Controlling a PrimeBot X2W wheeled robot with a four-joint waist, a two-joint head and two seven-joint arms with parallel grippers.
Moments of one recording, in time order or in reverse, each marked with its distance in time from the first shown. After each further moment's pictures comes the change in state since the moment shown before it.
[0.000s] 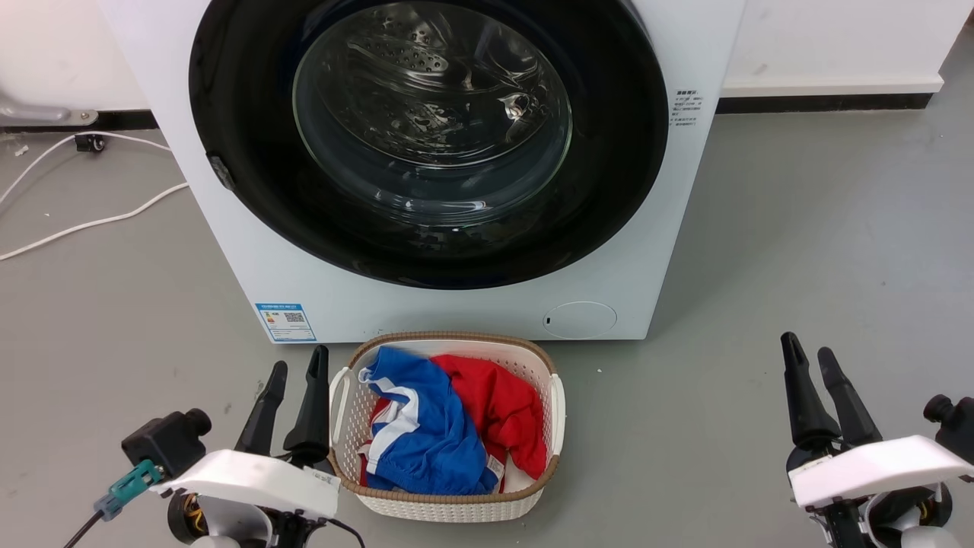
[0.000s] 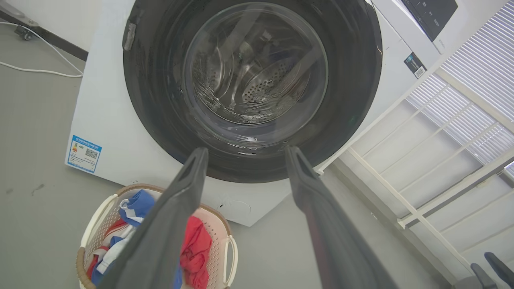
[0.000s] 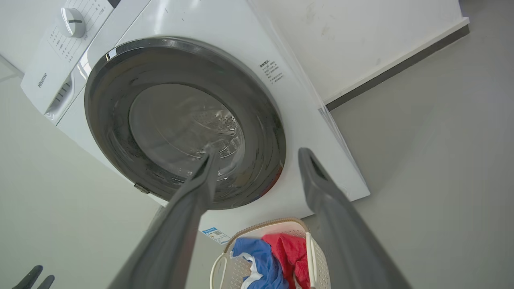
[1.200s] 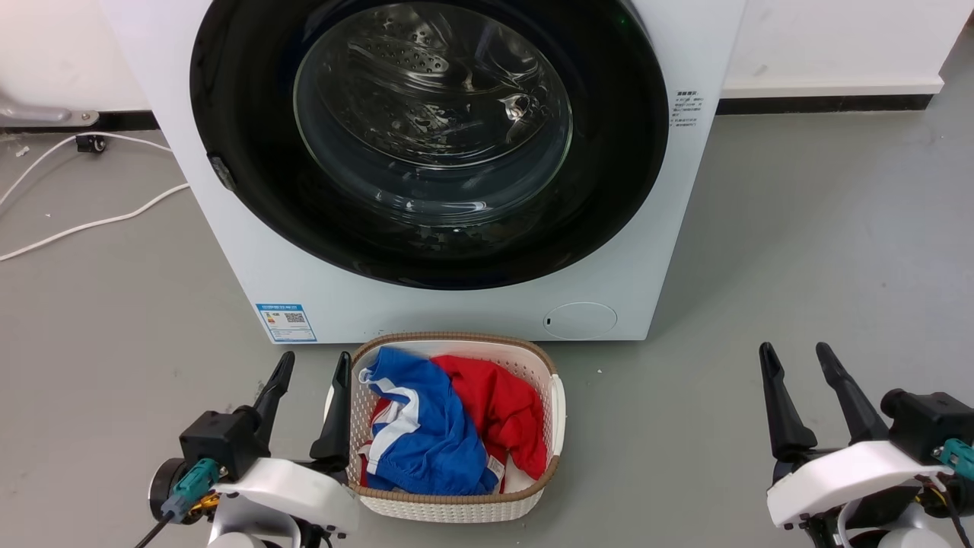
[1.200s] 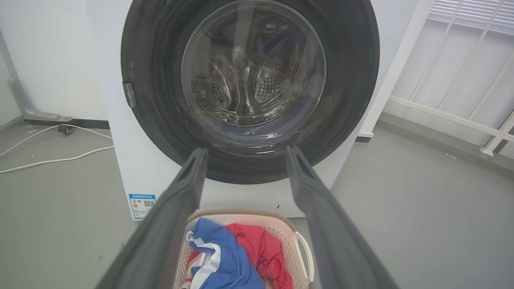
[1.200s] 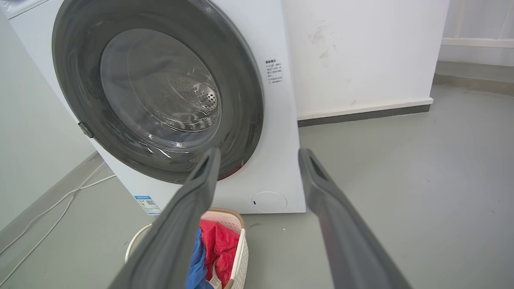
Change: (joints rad) left arm -0.007 0.048 -0.074 0.016 0.415 0.040 -0.091; right arm 0.024 0.002 0.013 -0.061 -0.447 0.000 0.007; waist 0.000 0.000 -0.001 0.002
